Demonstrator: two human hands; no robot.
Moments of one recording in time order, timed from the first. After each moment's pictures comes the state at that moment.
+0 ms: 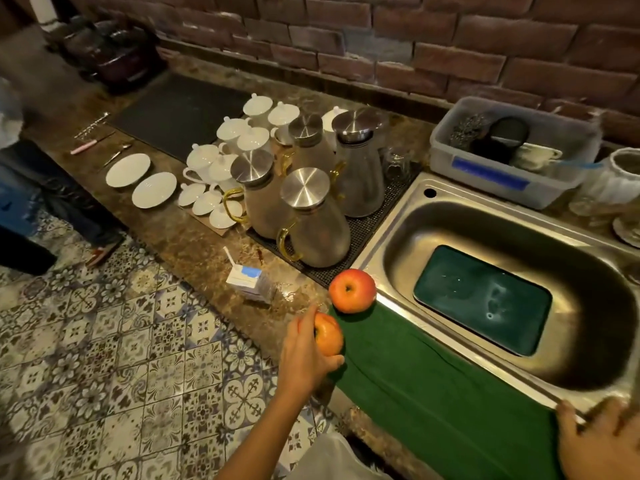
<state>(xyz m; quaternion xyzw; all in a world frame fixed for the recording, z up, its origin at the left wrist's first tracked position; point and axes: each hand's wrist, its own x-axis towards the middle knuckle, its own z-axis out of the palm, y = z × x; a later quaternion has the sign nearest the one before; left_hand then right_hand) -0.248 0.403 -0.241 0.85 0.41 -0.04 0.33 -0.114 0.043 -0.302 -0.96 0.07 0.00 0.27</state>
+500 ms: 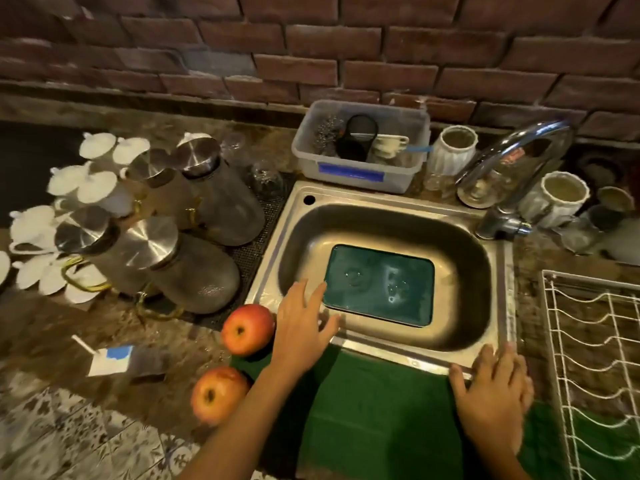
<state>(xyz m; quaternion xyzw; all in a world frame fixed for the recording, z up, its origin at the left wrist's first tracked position) -0.086 0.323 -0.246 0.96 0.11 -0.02 0.24 -0.102 0.004 -0.316 -0.98 0.13 0.14 0.04</state>
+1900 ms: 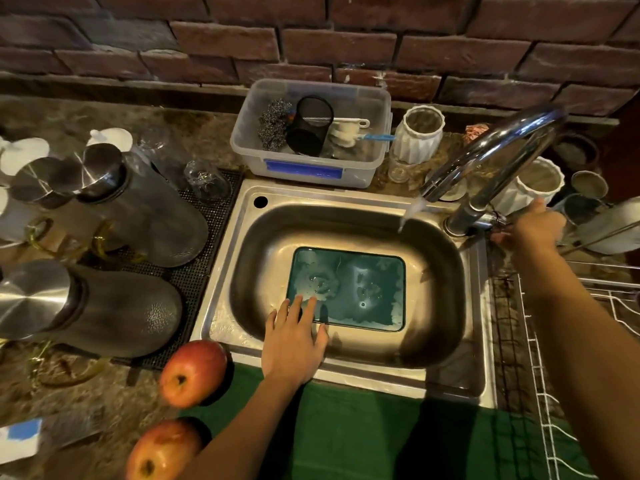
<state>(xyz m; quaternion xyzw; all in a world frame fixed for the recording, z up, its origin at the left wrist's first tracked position) -0.032 0.288 -0.320 0.99 0.06 -0.13 0.09 0.207 -0.056 -0.240 -0.69 0.48 -0.05 0.54</state>
